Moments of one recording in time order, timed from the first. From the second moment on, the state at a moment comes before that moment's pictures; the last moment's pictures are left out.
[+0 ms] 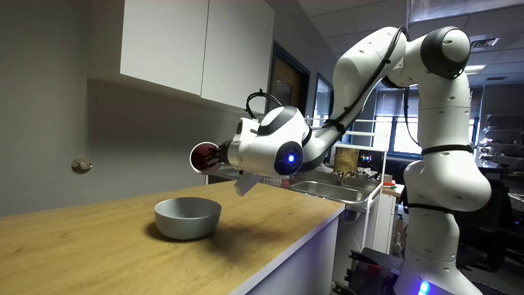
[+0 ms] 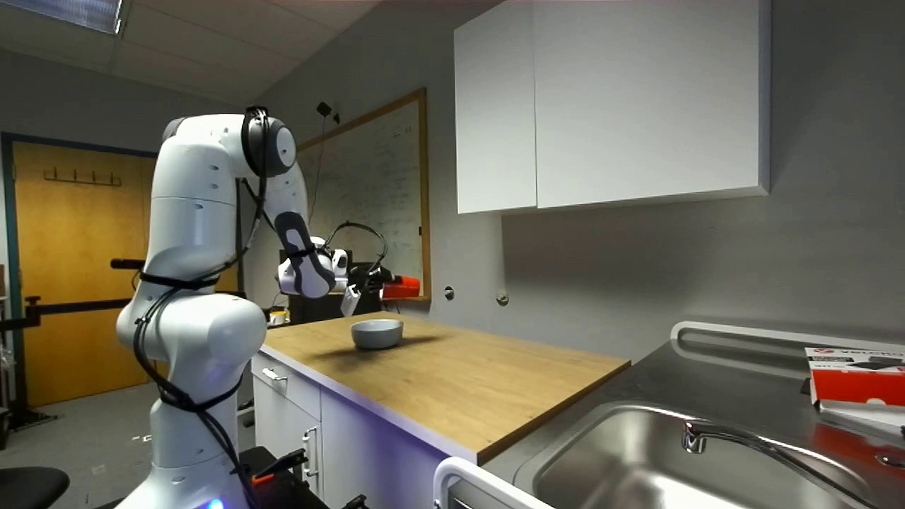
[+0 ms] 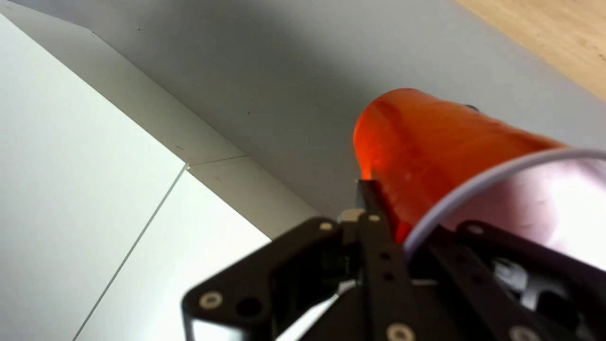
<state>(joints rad) 0.37 0.07 0.34 -2.27 -1.95 1.98 1.80</state>
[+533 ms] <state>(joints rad) 0.39 0.13 0.36 -2.29 -2.12 1.82 1.90</state>
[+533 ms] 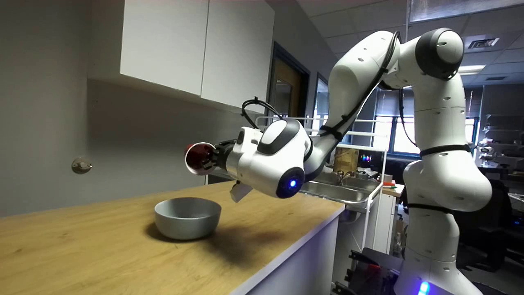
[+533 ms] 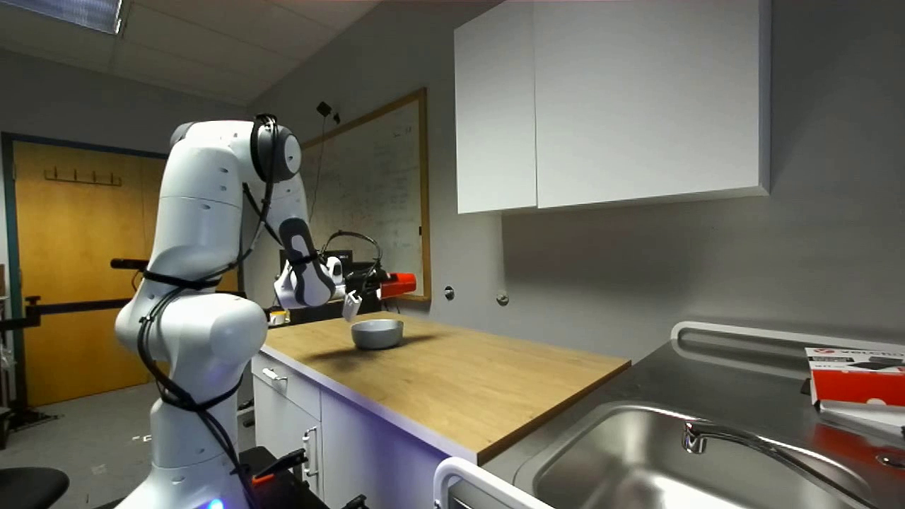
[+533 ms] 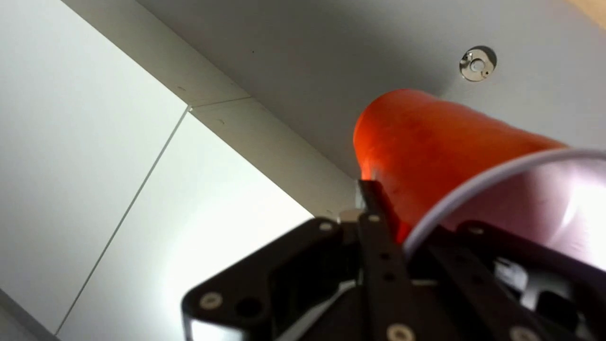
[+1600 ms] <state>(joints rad) 0.37 0.14 0.36 -2.35 -2.40 1.65 1.99</state>
